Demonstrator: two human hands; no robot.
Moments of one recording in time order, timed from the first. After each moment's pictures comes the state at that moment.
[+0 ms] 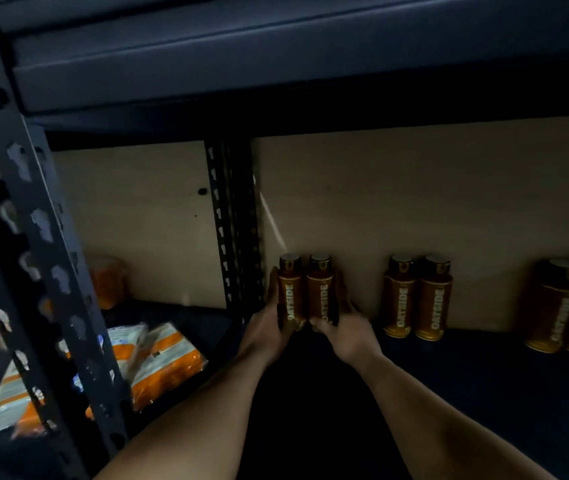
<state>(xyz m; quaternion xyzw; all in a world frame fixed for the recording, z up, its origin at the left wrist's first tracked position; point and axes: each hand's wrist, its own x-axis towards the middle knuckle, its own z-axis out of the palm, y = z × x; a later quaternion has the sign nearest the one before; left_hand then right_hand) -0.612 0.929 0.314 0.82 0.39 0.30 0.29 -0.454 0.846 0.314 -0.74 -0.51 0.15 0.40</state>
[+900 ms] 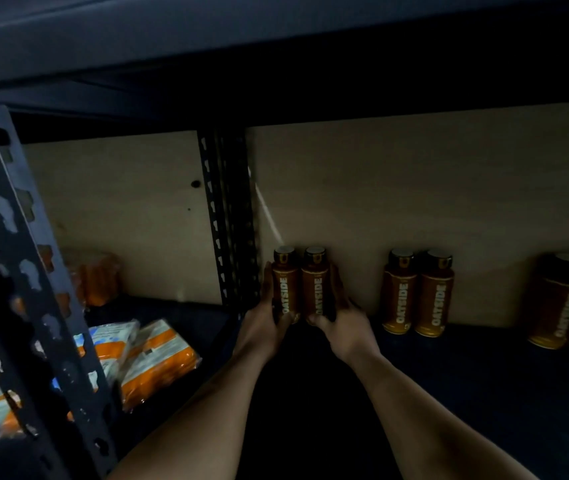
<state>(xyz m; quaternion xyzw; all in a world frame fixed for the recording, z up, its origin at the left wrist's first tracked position) -0.608 0.937 0.306 0.80 0.42 0.32 0.29 -0.450 0.854 0.303 -0.73 -0.51 0.15 0.43</state>
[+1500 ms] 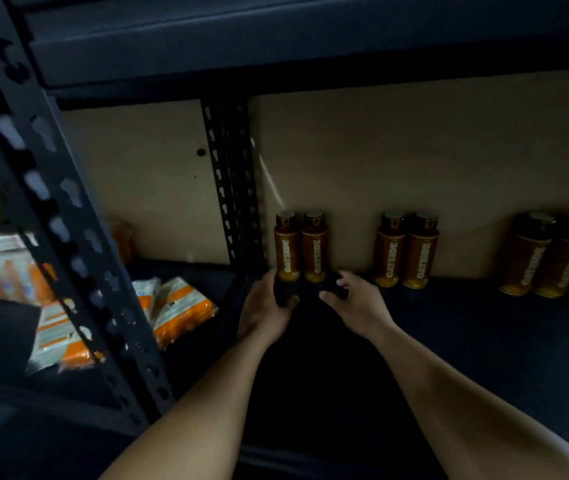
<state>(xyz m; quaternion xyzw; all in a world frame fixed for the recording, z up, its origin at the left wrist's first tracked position) -0.641 0.874 0.305 0.78 0.48 0.28 0.28 -0.464 0.788 0.311 -0.77 -0.48 0.19 0.37</state>
